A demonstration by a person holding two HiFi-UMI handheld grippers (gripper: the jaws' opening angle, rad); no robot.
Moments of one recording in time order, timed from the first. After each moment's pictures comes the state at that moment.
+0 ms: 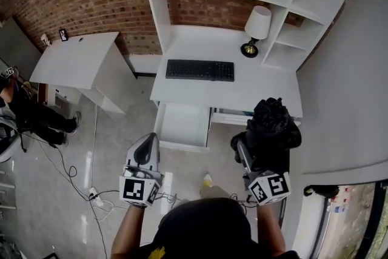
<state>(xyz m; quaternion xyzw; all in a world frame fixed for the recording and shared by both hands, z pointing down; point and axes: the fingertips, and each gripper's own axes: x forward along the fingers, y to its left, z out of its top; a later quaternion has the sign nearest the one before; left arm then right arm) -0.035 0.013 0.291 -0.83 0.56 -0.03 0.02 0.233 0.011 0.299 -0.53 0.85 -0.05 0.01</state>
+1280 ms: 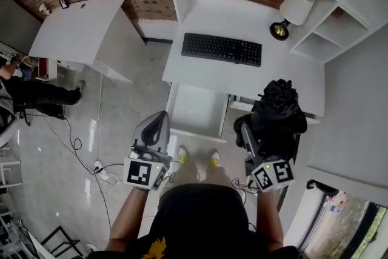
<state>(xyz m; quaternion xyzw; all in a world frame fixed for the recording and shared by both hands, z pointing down) -0.089 -0.109 0.332 -0.83 0.56 -0.04 -0.04 0.148 -0.118 0.358 -0.50 0.86 -0.13 -0.01</state>
